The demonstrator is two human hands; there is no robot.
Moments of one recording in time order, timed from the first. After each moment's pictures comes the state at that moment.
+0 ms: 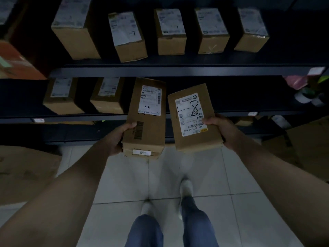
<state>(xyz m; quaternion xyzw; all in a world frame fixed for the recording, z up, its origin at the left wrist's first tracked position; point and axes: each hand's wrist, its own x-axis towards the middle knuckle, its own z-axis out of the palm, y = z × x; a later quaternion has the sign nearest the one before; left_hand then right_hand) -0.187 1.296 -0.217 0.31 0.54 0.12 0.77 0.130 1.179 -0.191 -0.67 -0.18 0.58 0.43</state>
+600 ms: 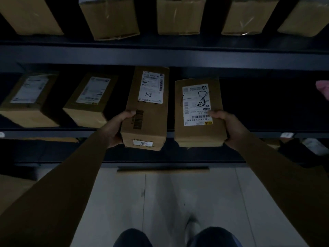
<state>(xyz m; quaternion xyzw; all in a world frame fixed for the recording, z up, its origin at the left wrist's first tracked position) -0.123 1.412 -0.343 0.35 0.52 0.20 0.75 0.179 1.289 -0.319 -0.62 -0.16 0.58 0.51</state>
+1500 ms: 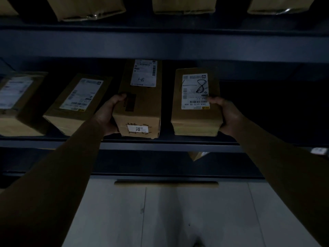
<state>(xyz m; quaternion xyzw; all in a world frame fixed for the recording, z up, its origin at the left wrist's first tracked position) -0.092 1.486 -0.360 0.33 0.54 0.27 0.72 0.200 1.390 -0.357 -0.59 -0.17 0.60 0.51</state>
